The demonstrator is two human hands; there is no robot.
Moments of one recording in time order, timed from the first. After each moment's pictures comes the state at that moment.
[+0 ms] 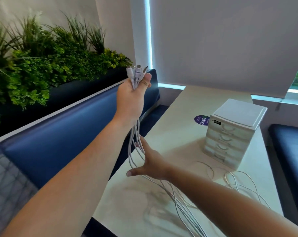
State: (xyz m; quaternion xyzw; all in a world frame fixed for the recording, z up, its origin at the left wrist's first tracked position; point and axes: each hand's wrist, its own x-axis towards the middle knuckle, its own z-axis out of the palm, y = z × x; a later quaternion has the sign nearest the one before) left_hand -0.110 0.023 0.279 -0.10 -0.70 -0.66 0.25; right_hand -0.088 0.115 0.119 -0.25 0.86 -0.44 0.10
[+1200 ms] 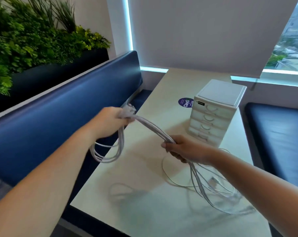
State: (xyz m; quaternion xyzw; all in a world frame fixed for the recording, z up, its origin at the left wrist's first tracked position) left_hand -0.116 -0.024 0.201 -0.15 -0.93 -0.33 -0.01; right_hand -0.055 0.225 0.150 -0.11 0.84 -0.50 0.20
